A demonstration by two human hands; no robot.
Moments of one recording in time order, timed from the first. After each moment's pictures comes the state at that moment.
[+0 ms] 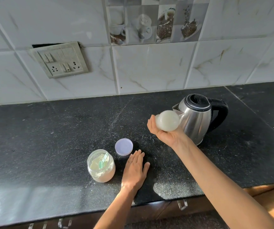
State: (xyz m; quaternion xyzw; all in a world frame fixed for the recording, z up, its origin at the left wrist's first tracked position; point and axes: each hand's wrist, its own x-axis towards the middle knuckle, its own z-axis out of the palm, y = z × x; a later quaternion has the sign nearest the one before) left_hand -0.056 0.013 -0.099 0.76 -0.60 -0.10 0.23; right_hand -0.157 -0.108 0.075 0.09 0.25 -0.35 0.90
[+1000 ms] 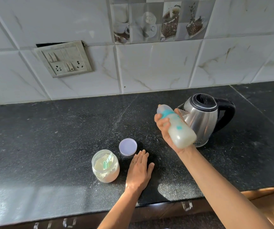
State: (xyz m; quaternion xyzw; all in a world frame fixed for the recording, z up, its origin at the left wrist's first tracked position) left_hand -0.055 0.012 -0.098 0.75 -0.61 -0.10 0.25; right_hand -0.164 -0.112 0.050 -0.07 0.02 -0.21 0.98
